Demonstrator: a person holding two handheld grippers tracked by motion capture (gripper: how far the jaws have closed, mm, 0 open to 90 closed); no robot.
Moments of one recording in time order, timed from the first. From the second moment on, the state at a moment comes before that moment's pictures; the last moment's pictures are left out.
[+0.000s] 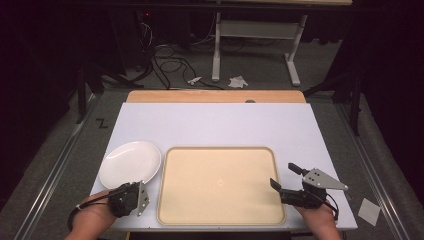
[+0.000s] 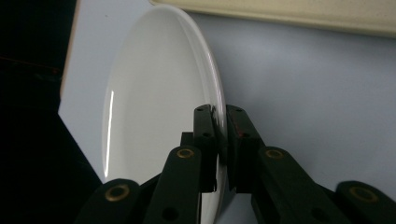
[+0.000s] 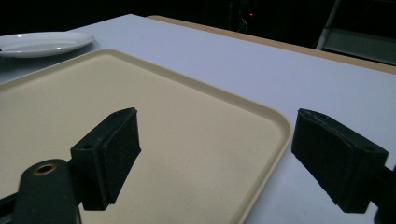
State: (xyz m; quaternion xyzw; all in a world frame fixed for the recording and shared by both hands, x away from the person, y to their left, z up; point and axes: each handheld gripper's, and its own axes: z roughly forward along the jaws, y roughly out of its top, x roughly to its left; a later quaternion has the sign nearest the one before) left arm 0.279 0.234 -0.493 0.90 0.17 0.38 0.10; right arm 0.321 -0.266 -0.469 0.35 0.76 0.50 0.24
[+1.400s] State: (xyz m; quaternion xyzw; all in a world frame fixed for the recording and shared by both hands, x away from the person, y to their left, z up) left arm 0.270 0.221 -0.475 0.87 0.16 0.45 0.14; right arm 0.322 -0.266 -0.470 0.35 0.75 0.50 0.24
